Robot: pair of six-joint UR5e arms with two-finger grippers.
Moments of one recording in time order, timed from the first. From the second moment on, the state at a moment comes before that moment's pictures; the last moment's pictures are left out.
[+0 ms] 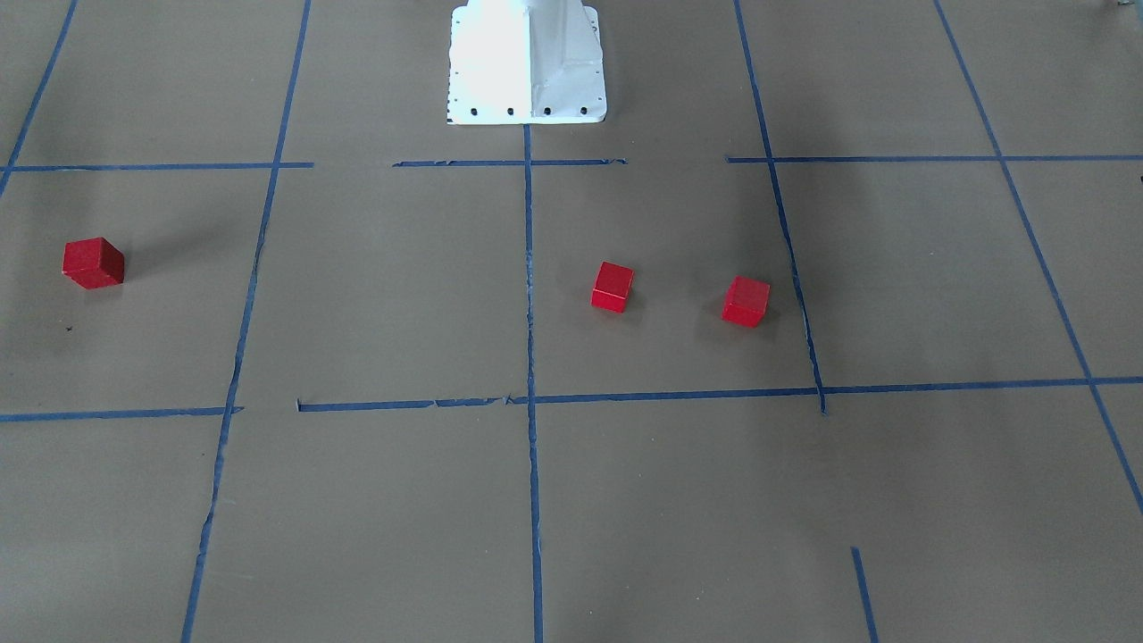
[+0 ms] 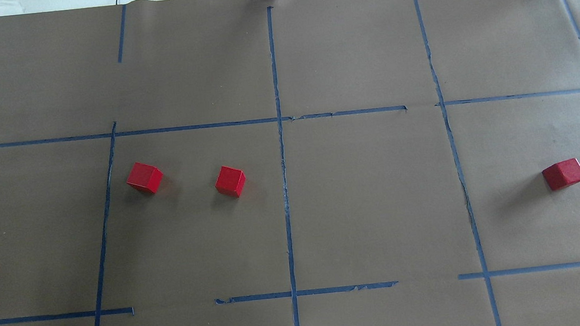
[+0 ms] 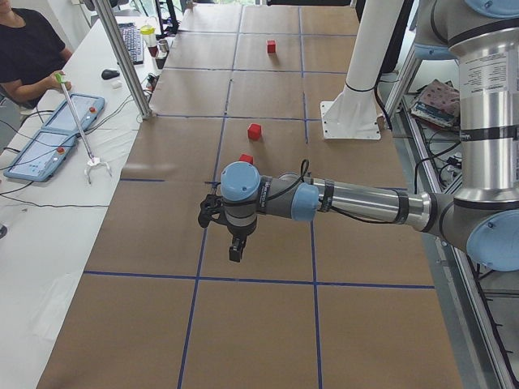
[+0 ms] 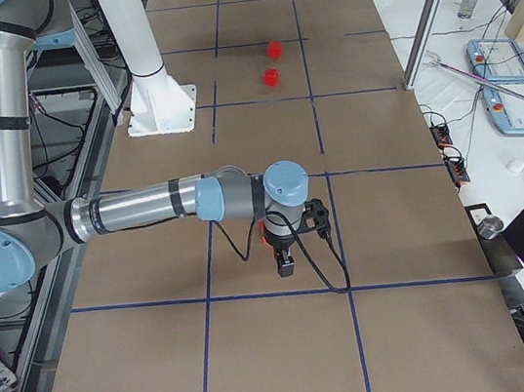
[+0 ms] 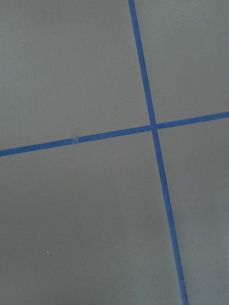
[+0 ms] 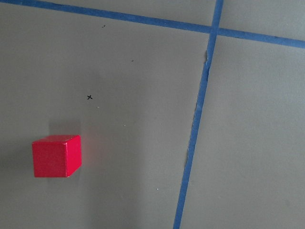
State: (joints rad) left arm -1.51 -1.42 -1.85 -1.59 -2.41 0.04; right arm 1.50 -1.73 1.85 -1.74 2.37 -0.14
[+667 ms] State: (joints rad) left arm -1.51 -1.42 -1.84 -1.60 -2.40 0.05; right arm 1.50 -1.73 1.85 -1.74 2.37 -0.14
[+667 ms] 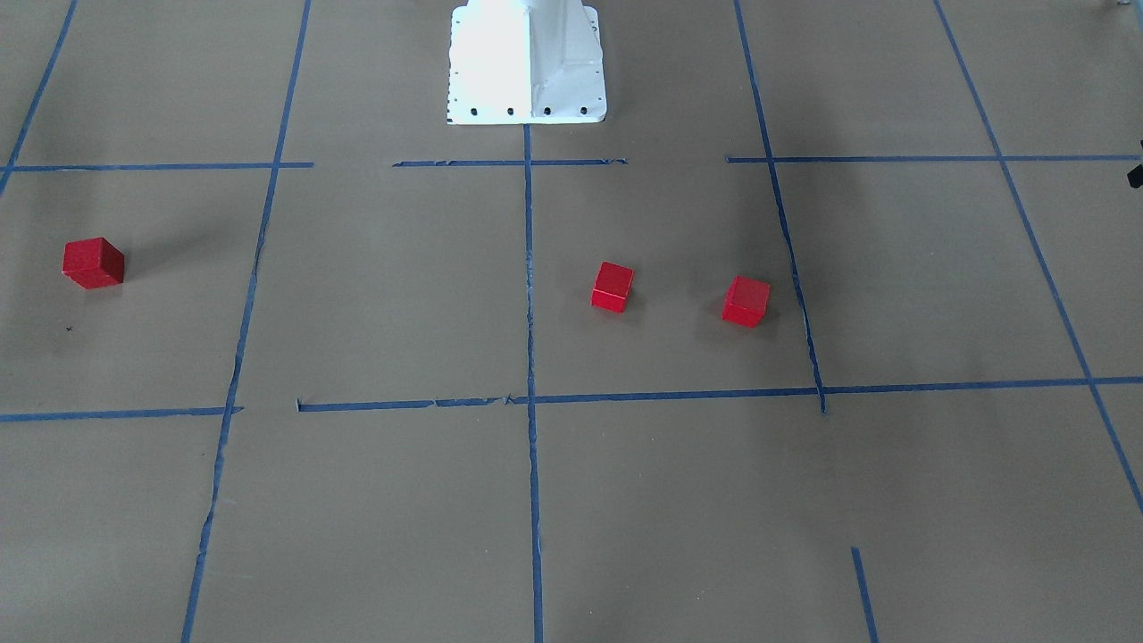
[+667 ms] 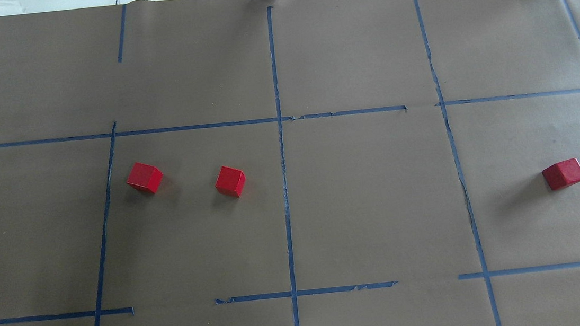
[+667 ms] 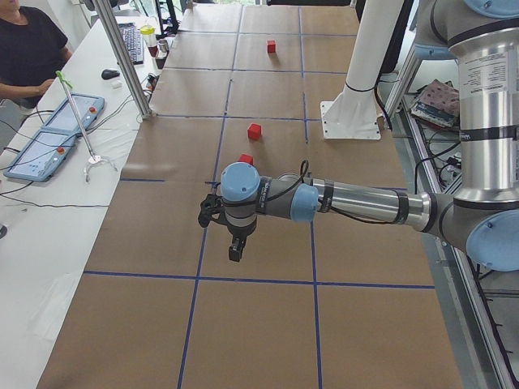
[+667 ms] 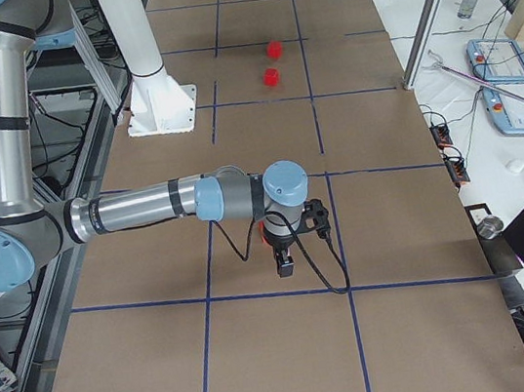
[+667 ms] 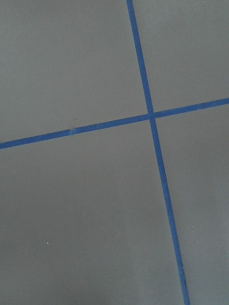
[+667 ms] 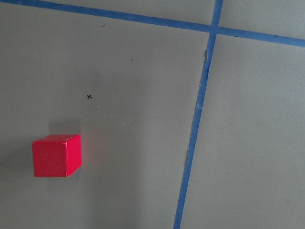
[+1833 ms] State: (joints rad) left arm -1.51 -1.38 -1.86 -1.61 -2.40 0.05; right arm 1.49 -1.73 1.86 -1.72 2.46 -0.13
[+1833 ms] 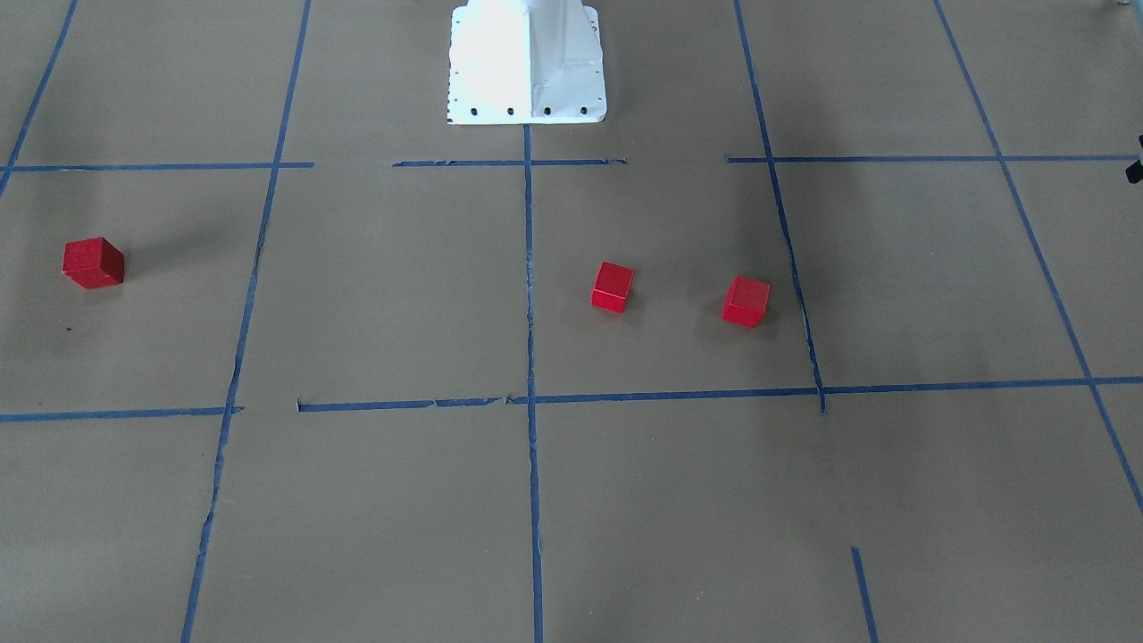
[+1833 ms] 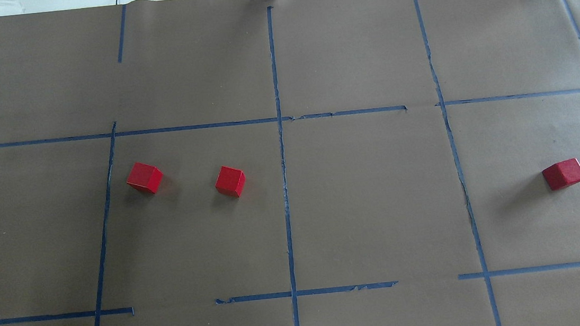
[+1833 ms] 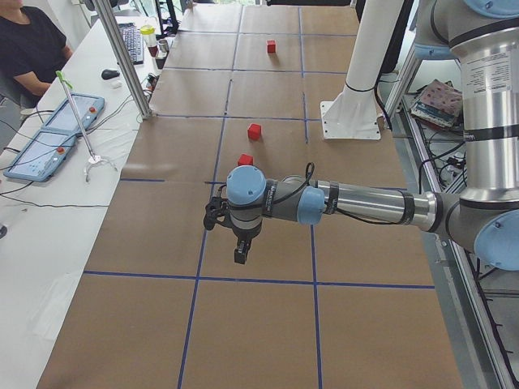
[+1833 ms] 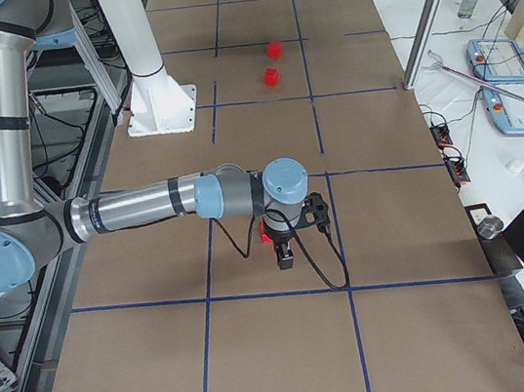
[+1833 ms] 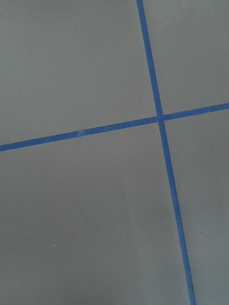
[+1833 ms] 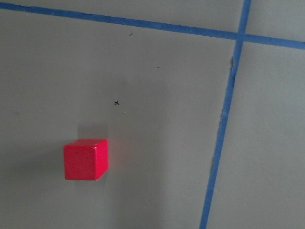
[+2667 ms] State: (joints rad) left arm -1.51 -1.37 -1.89 -1.62 -2.41 0.05; right arm 1.18 -1.77 1.85 -1.24 2.30 0.43
